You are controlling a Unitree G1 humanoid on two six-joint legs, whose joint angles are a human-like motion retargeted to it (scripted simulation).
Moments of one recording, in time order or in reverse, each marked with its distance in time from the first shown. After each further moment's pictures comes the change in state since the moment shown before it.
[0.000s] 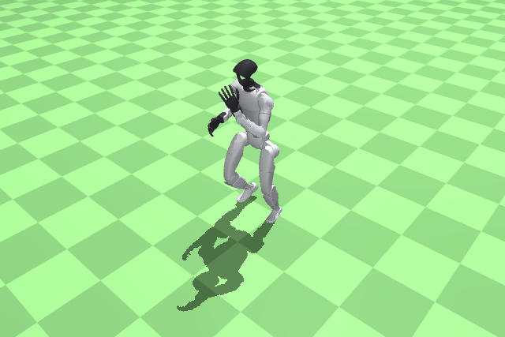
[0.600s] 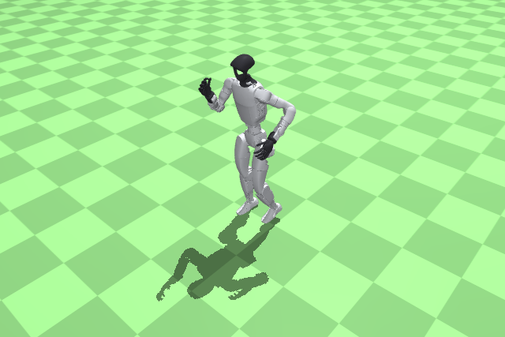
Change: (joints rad) left arm 1.471 0.187 0.172 0.286 0.100 0.087 -0.043; right arm -0.873 0.082 0.000 -0.296 -0.104 0.000 -0.338; waist 0.289 -0.154 -0.084; left_leg -0.045 -0.160 0.124 0.093 0.245 -0.064; right_leg 0.353 -0.035 0.198 -1.037 0.471 0.132
